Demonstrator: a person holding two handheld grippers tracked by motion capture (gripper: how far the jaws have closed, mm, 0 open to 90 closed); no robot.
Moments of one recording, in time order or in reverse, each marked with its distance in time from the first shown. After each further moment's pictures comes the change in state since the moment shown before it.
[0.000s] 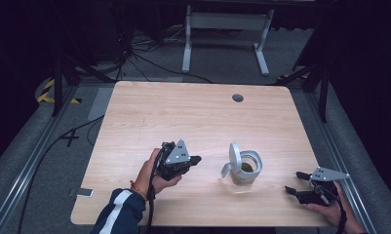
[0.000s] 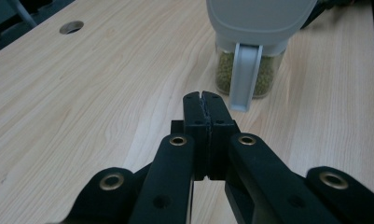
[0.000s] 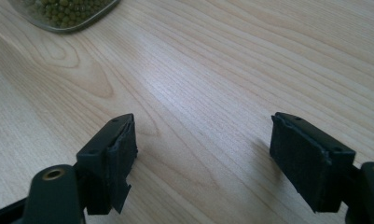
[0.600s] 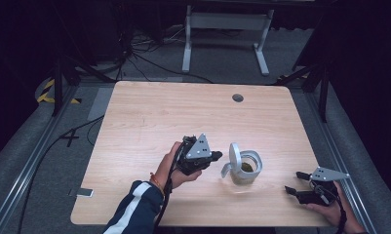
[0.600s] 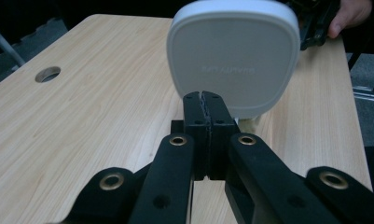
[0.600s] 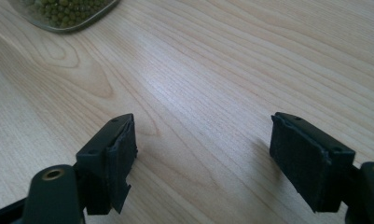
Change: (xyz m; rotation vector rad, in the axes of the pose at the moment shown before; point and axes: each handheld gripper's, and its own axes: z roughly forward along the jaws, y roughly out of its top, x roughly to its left) left arm -0.012 0.042 0.027 -0.049 -0.061 0.062; right arm 0.000 0.000 0.000 0.000 -0.001 0.000
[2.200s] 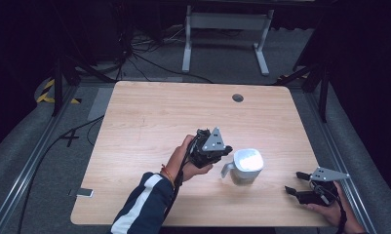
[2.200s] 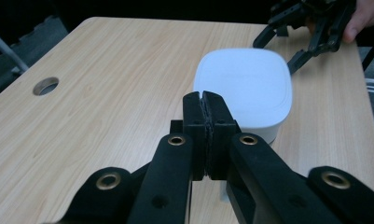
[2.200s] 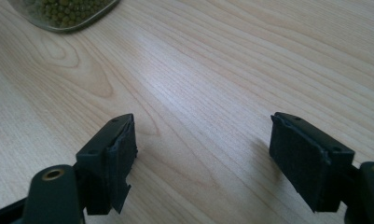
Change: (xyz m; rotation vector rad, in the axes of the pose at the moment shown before) left arm 0.008 0.020 0.018 0.047 0.017 0.025; right arm 0.000 0.000 0.000 -0.001 -0.002 0.000
